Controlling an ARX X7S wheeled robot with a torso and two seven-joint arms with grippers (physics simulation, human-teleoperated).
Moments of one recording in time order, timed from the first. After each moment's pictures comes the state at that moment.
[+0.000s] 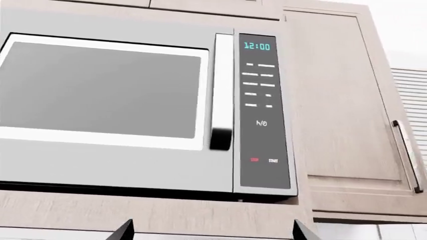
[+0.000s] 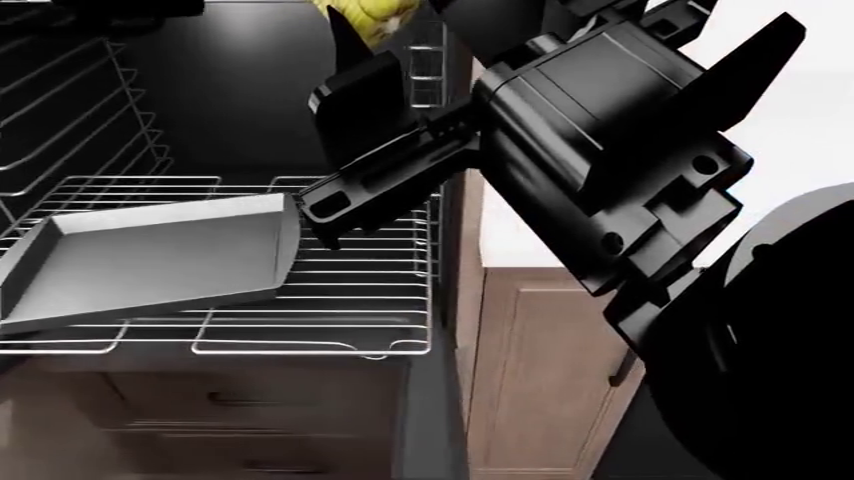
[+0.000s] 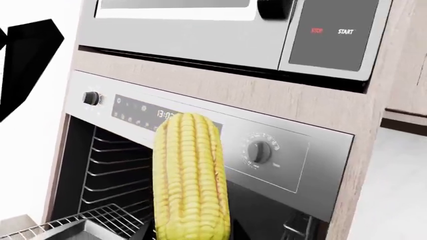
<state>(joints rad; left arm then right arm) -1.35 -0.60 0.14 0.93 -1.54 -0.91 -1.27 1.50 0.41 -0.48 -0.63 1.80 1.00 1.11</state>
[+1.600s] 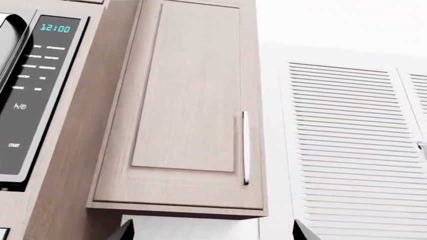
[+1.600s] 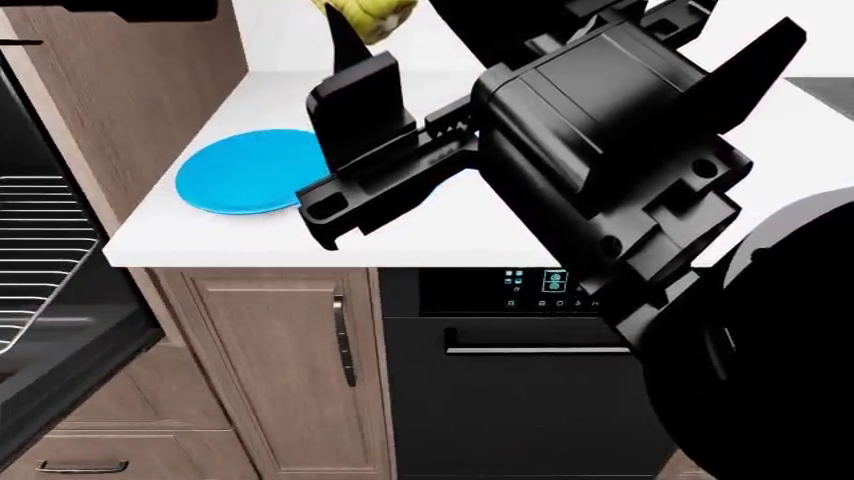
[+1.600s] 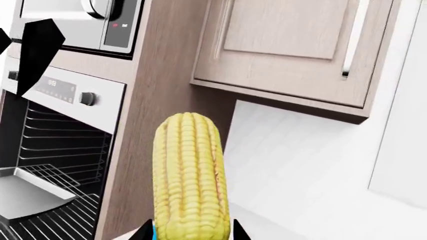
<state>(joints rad) -1.36 -0.60 0.17 0.94 -1.55 -0.88 -1.28 1.50 0.43 -0.51 -0.64 1.78 0.97 1.10</state>
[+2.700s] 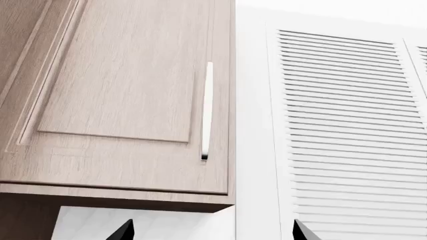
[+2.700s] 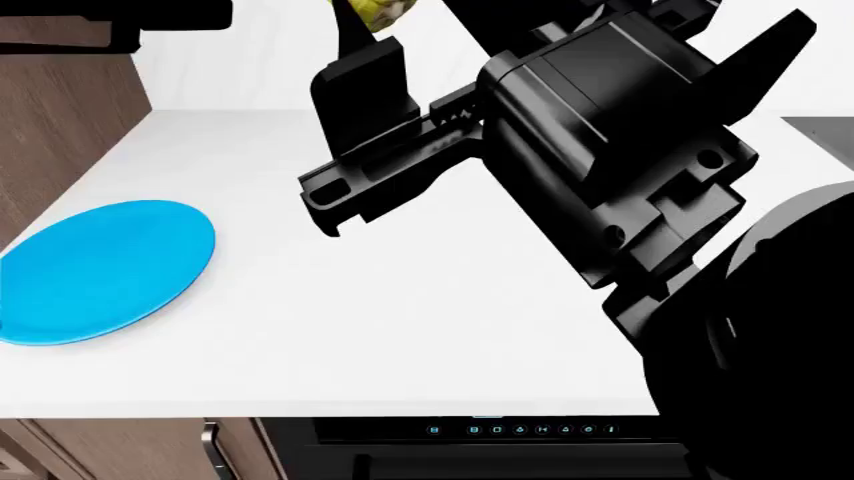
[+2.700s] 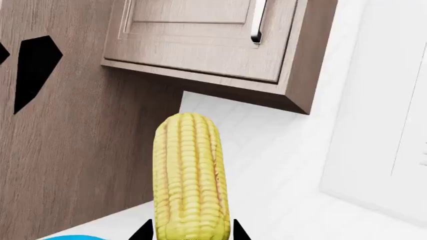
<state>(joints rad) -1.36 -0.60 0.19 0.94 -1.54 -0.87 -1.29 1.51 0.44 -0.52 -0.64 1.76 0.95 1.09</state>
